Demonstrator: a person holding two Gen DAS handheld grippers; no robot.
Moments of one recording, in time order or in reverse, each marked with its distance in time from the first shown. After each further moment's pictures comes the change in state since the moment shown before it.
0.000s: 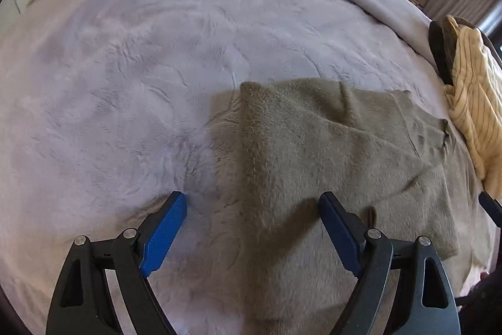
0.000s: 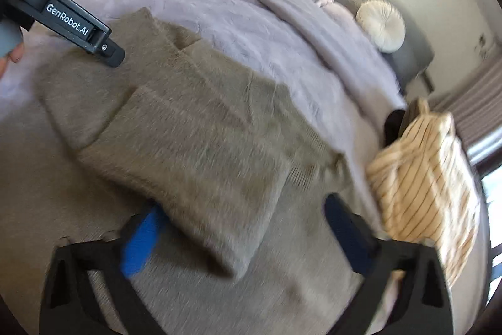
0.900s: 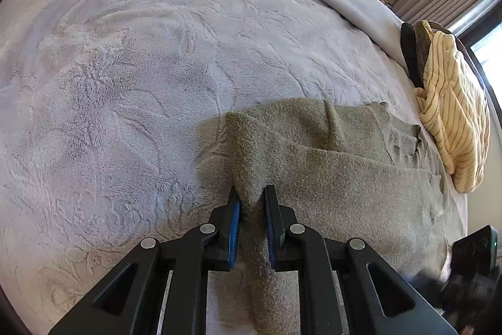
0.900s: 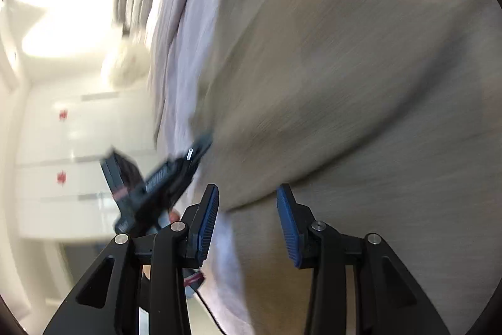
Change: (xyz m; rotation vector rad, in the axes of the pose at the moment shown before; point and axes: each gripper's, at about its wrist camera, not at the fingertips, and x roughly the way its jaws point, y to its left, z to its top) left arm -0.002 0.016 0.024 0.053 0.028 -0.179; right arm 0.052 -0.015 -0.067 1.423 0.148 1.177
